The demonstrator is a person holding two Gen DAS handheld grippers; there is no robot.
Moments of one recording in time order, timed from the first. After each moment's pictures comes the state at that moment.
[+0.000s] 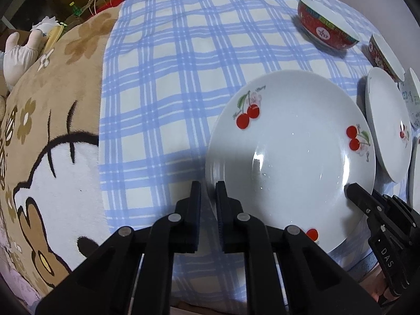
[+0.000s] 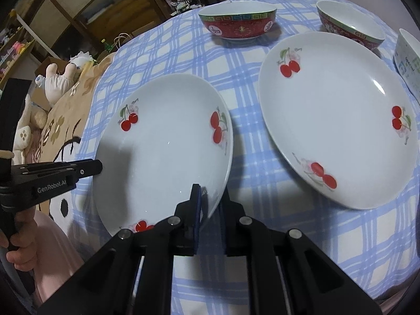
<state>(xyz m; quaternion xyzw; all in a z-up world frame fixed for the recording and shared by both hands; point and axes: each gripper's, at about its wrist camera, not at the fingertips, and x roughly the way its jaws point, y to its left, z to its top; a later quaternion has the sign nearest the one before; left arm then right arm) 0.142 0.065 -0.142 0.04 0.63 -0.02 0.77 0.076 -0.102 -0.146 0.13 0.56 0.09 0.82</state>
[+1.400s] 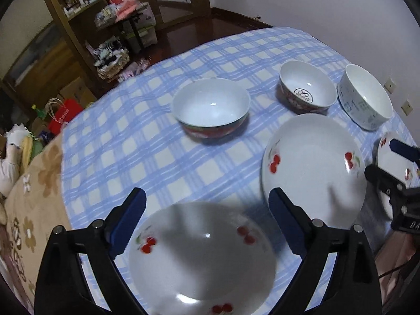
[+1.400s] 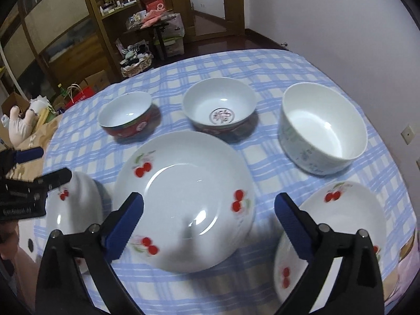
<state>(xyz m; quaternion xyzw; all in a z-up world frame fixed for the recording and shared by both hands) 0.194 -0.082 -0.079 0.14 0.51 -0.15 0.84 0.092 -0.261 -0.064 0.08 0.47 -0.05 0.88</state>
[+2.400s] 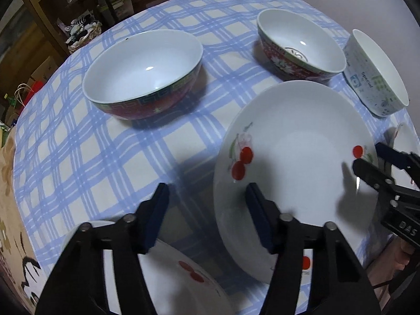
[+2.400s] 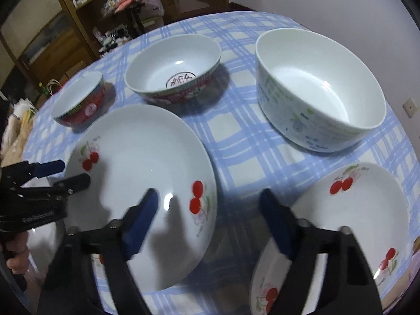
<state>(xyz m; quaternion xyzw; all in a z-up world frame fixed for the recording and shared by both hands) 0.212 -0.140 -0.155 0.14 0.57 -0.18 0.79 0.116 -0.300 -0.129 0.11 0.53 -0.07 0.84</state>
